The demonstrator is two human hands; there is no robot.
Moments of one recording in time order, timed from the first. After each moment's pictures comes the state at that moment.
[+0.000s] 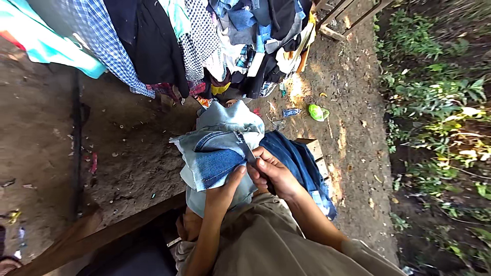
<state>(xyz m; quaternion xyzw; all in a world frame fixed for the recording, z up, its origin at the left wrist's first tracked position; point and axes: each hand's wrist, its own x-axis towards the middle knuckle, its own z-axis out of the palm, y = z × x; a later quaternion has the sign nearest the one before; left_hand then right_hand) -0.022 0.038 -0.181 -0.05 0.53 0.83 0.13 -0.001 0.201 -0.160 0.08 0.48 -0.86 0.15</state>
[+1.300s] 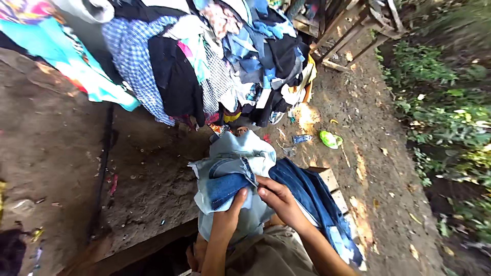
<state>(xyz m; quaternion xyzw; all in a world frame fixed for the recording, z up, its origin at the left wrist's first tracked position) -0.034 0.028 -0.184 -0.06 0.56 0.82 0.12 -0.007 0.193 -0.170 0.00 0.74 -0.67 -0.01</state>
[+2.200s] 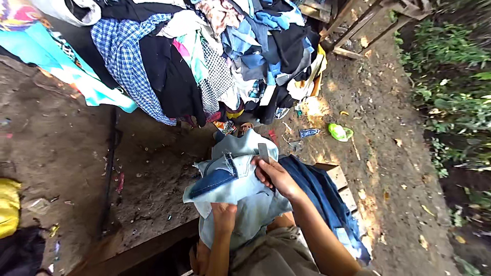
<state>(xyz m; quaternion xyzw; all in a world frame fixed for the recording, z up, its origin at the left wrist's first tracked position) -0.029 0.040 -0.243 -0.02 0.50 0.87 -0.01 -0.063 0.230 -0.202 0.12 0.61 -0.77 0.14</state>
